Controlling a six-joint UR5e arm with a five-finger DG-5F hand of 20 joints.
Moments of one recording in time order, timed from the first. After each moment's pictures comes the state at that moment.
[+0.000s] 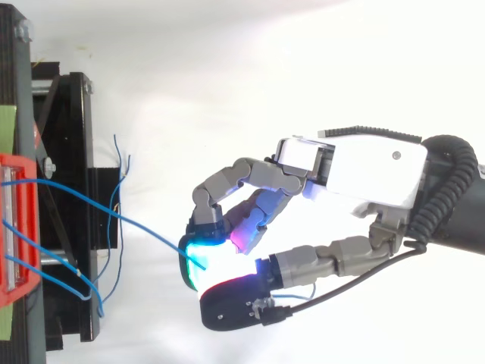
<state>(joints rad) 0.23 -2.18 -1.32 -2.91 -1.13 -0.08</state>
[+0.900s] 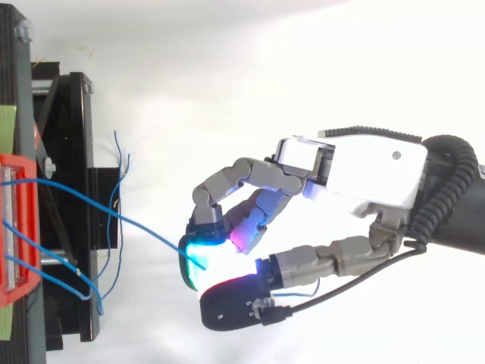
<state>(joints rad) 0.23 -2.18 -1.32 -2.91 -1.13 -0.08</state>
